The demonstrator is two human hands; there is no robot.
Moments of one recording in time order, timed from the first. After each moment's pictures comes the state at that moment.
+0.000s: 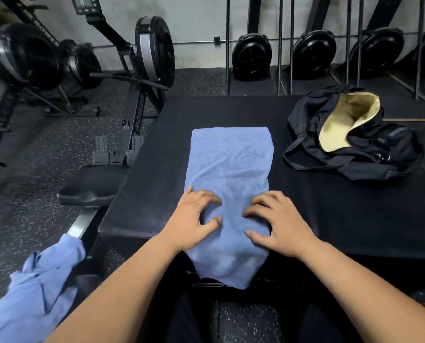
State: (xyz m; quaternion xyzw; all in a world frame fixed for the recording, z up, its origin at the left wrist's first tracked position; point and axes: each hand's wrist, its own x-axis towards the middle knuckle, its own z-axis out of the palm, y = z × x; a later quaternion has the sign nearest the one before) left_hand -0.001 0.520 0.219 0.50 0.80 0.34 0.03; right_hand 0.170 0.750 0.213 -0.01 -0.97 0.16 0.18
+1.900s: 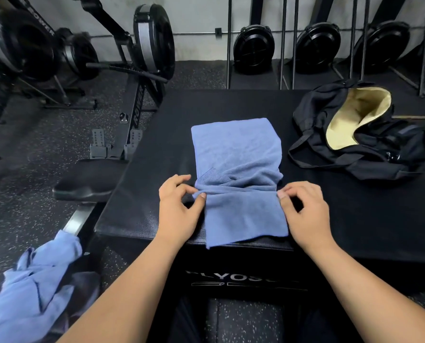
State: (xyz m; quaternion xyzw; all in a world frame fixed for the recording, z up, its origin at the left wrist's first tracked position) left_hand -0.009 0.519 0.208 0.25 0.82 0.51 -0.05; right_hand 0.167 0.761 0.217 -0.21 -0.85 0.31 0.37
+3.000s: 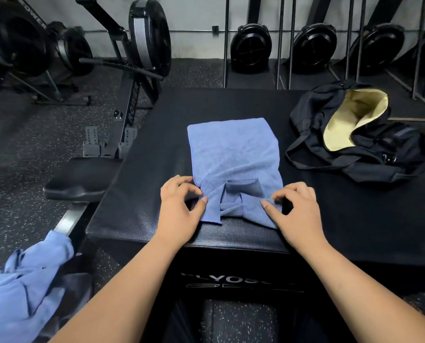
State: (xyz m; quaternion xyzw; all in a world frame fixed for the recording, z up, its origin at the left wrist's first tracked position) left_hand -0.009 0.528 0.208 0.30 0.83 0.48 -0.04; right_hand 0.162 0.759 0.215 -0.25 -0.88 0.30 0.28
